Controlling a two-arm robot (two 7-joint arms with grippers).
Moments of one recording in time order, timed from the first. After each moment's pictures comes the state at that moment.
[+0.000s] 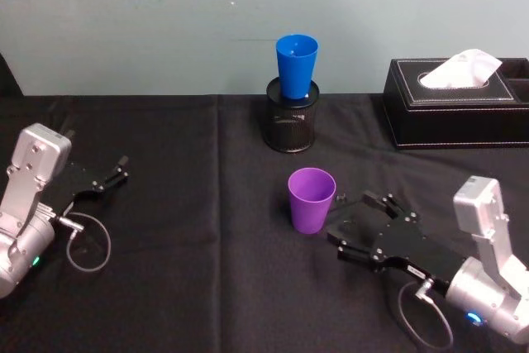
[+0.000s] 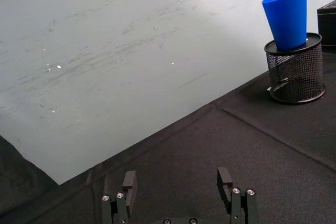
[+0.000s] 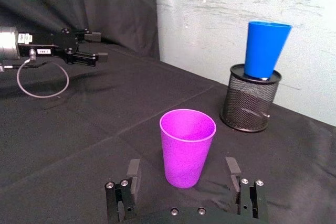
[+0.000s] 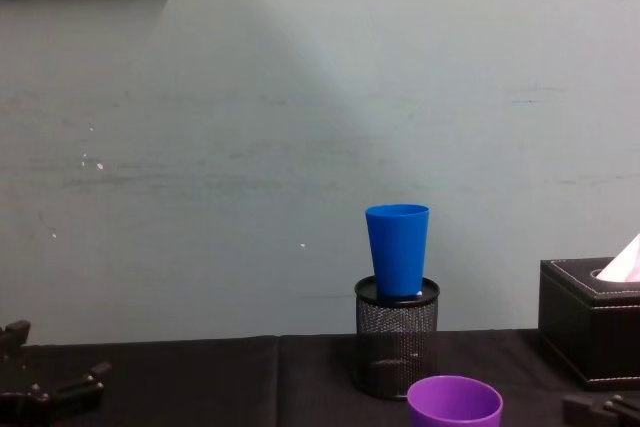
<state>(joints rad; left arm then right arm) -0.20 0.60 0.45 -1.41 -0.25 -0.12 0.03 0.09 0.59 -0.43 -1.49 0.42 -0.21 0.45</state>
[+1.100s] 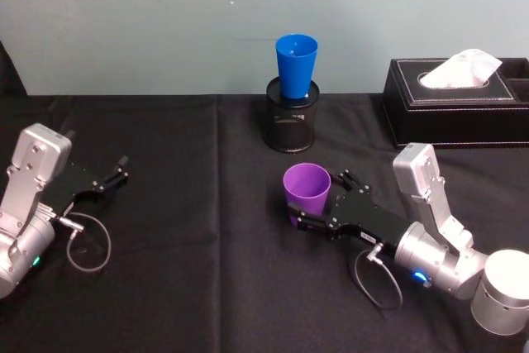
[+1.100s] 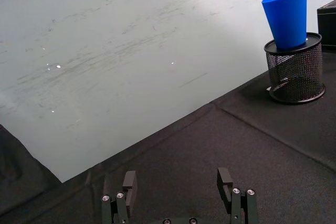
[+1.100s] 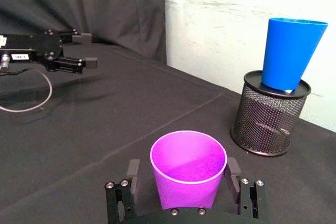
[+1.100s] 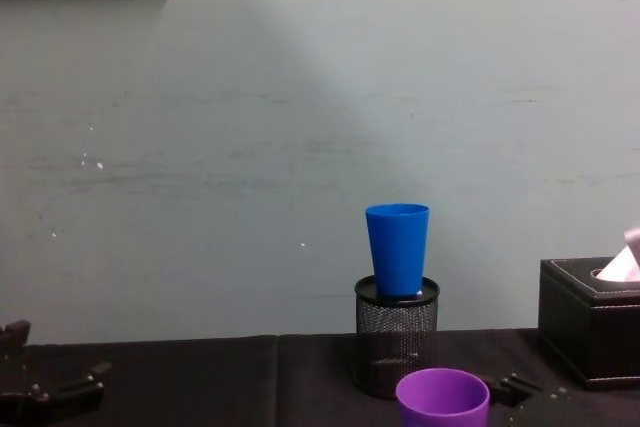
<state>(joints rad) -0.20 0.60 0.45 -1.41 -0.25 -0.12 0.03 0.29 0.39 -0.45 -1.24 0.33 -0.18 0.53</state>
